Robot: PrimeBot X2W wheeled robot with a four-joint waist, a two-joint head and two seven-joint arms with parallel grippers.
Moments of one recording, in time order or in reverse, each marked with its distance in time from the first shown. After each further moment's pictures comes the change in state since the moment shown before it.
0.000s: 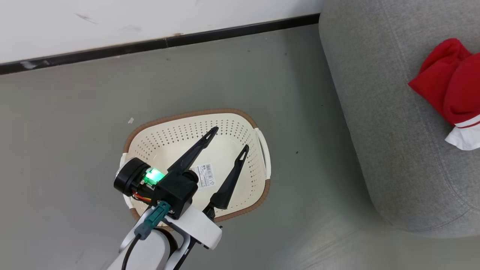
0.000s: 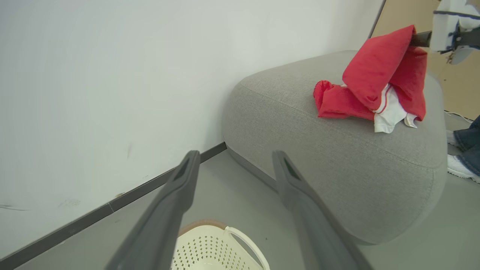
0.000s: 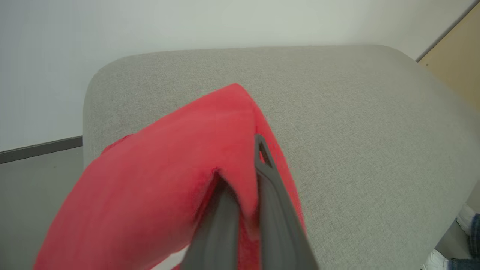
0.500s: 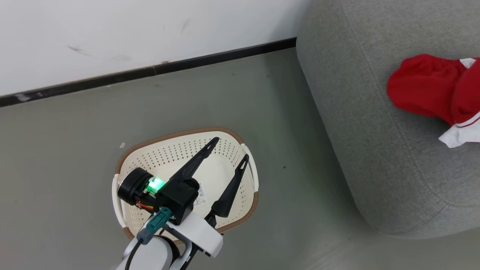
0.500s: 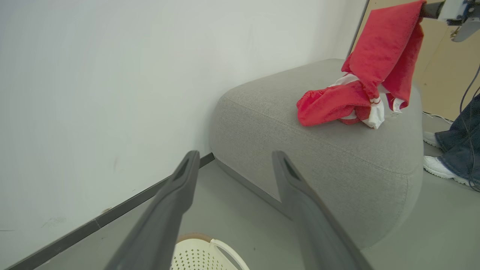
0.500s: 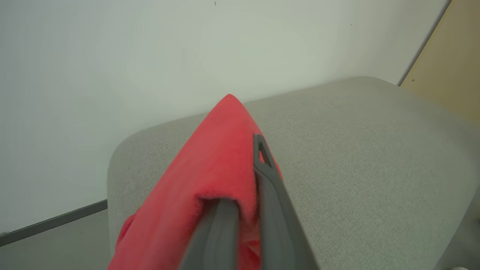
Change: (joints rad) left arm 0.038 -0.012 -0.001 0.034 -0.027 -0.001 -0.014; right arm 0.034 -0.023 -0.028 -0.159 0.175 0.000 0.009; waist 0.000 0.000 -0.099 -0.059
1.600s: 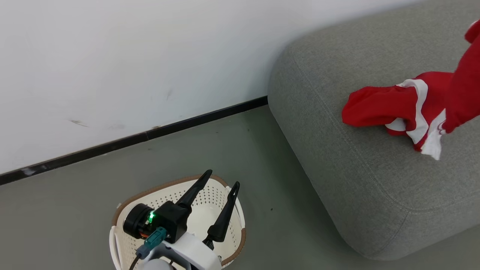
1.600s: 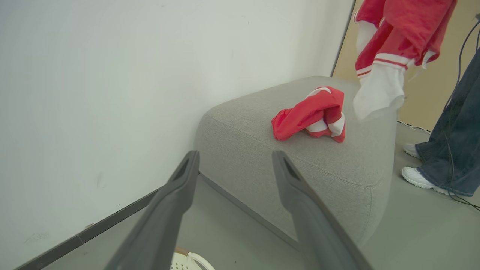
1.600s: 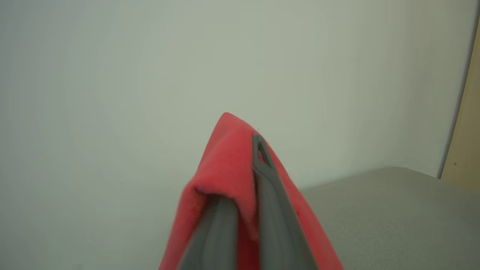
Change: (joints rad) left arm 0.087 -0.052 0.019 0.182 -0.075 -0.020 -0.113; right arm 0.153 0.023 0.122 -0.412 0.189 0.000 -0.012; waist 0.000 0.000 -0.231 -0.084
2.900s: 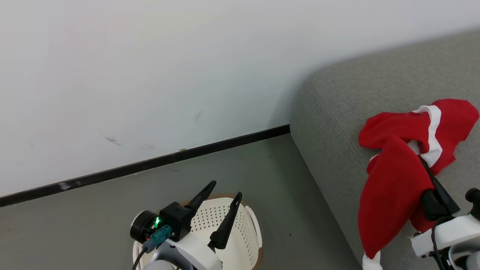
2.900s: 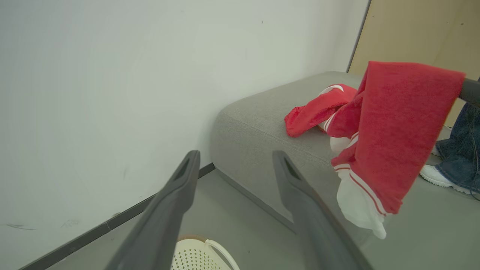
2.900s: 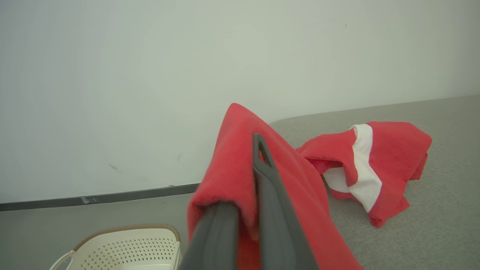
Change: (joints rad) left arm -0.023 -0.025 -0.007 0.116 -0.031 -0.052 0.023; right arm 0.522 0.211 0.209 -0.063 -0.106 0.000 -0.235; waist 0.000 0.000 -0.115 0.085
